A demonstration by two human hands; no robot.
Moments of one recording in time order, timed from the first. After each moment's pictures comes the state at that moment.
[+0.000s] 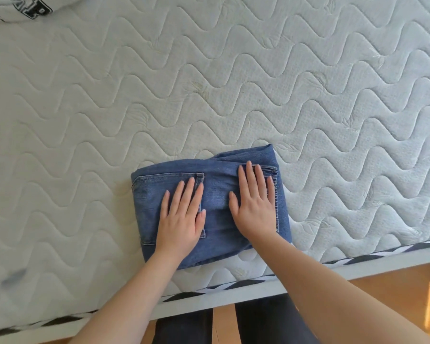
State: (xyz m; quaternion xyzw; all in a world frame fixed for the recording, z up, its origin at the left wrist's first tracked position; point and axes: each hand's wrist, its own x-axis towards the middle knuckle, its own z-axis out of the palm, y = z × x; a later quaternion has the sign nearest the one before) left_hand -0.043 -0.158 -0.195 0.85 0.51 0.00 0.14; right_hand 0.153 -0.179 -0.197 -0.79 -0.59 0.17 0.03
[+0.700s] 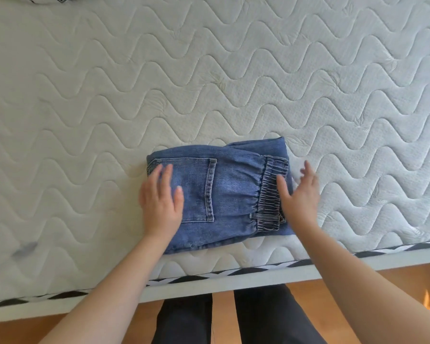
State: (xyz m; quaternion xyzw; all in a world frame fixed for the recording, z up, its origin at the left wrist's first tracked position) left_hand -0.087 -0.149 -0.193 0.74 0.64 0.16 0.13; right_hand 0.218 -0.199 -0.189 -0.87 -0.35 0.30 0.18
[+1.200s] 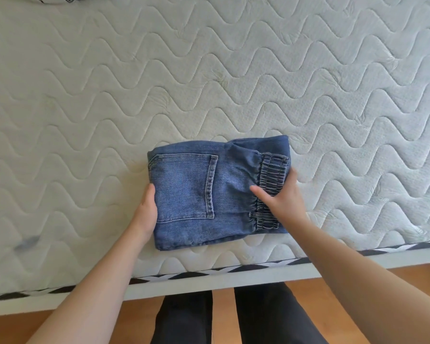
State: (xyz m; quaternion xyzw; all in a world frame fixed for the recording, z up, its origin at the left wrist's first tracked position) left_hand -0.125 -0.150 -0.199 0.23 0.73 0.18 0.62; right_hand 0.199 -0.199 -0.181 -0.81 -0.37 0.40 0.20
